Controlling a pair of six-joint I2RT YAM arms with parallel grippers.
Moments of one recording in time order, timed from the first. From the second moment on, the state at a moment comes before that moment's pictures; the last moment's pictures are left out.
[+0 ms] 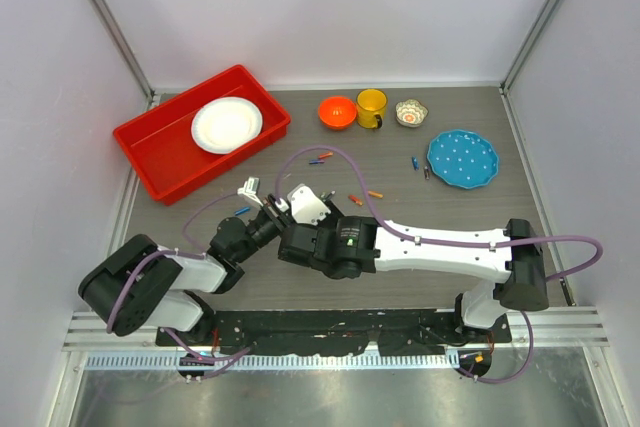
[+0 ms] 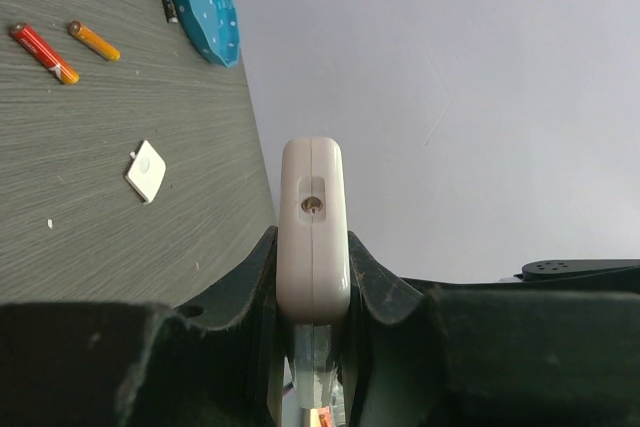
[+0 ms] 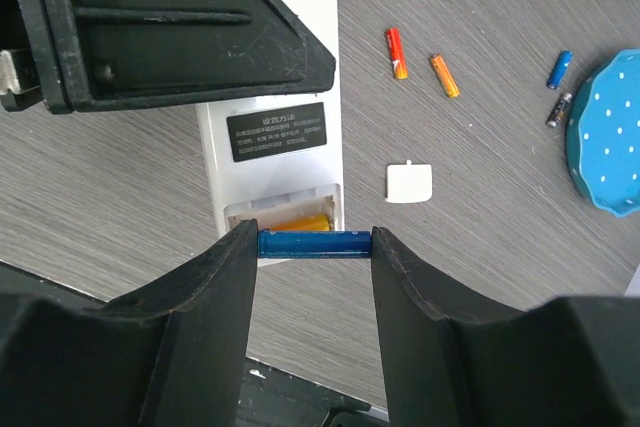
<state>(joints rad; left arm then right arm) -0.67 1.37 0.17 1.28 0.21 -1.37 1.39 1.59 1.44 -1.04 0.77 0.50</state>
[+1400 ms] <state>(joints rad) -0.67 1.38 0.17 1.27 0.23 -1.39 1.37 1.56 1.36 -0.98 0.74 0.51</state>
